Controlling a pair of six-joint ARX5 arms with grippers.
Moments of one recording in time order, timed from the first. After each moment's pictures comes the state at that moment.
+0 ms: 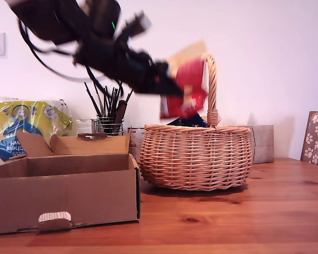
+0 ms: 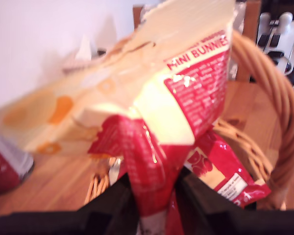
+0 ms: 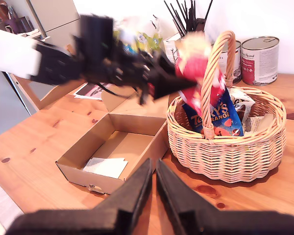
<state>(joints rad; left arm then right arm) -0.53 1.92 1.30 0.27 0.46 0.26 0.22 0.33 0.61 -0.53 -0.49 0.08</state>
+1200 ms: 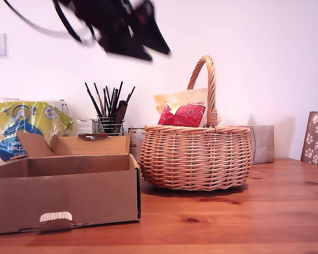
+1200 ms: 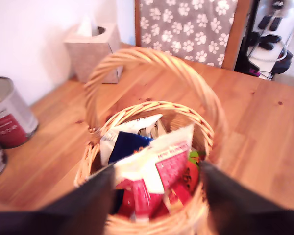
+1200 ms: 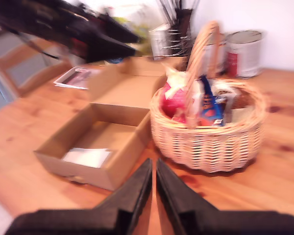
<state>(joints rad) -0.55 1.56 1.31 -0.23 0.37 0.23 0.22 0.33 0.61 -0.57 -0.40 0.00</state>
